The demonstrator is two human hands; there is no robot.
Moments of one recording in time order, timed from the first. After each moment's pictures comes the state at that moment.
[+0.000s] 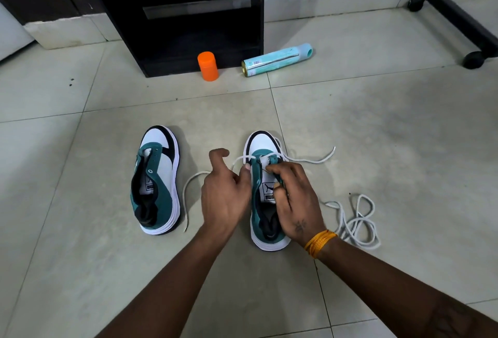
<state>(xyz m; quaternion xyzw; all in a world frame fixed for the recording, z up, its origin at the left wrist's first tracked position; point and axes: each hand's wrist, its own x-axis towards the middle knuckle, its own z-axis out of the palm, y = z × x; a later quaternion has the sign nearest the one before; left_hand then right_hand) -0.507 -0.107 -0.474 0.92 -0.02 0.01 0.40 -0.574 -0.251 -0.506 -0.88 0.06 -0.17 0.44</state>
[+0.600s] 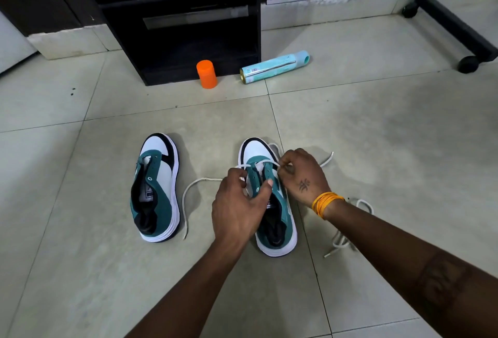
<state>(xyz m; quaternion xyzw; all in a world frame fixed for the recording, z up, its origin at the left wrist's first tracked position) -0.529 -0.123 -0.474 0.92 0.00 -0.04 0.38 -0.515 -0.301 -0.507 -0.93 0.12 -0.04 0.35</state>
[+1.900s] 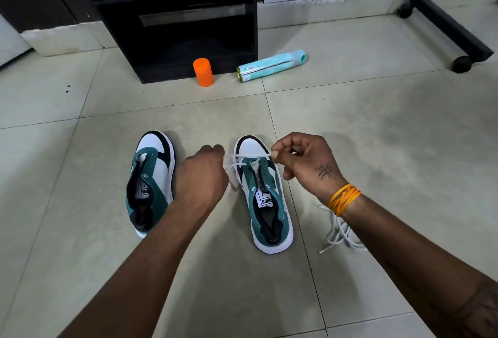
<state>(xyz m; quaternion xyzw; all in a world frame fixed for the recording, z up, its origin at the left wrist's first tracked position) -0.468 -0.087 -0.428 0.99 -0.17 -0.01 0.04 -0.531 -0.294 -0.424 -0.77 0.16 -0.06 0.61</state>
